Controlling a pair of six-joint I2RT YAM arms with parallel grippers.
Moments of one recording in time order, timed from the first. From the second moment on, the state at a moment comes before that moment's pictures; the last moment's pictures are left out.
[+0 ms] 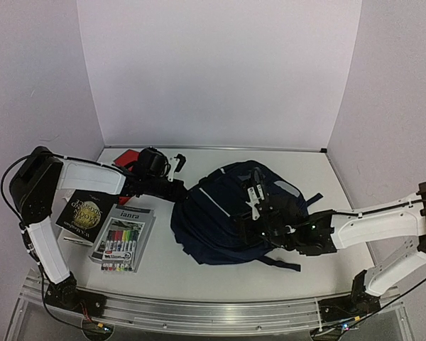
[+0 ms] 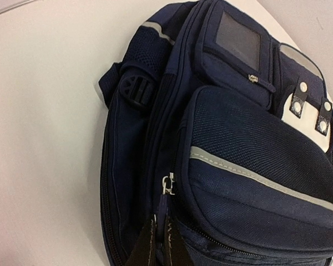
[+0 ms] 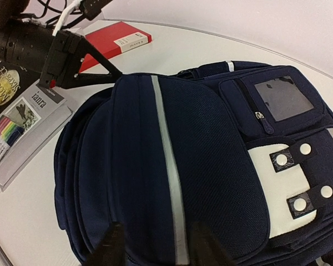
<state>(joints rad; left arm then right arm) -0.65 1.80 1.10 0.00 0.19 -0.26 1.13 1.42 0.75 0.10 0.47 0.38</state>
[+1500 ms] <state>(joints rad) -0.66 1.79 1.09 0.06 0.35 -0.37 1.14 1.66 1.06 -0.08 0.58 0.44</state>
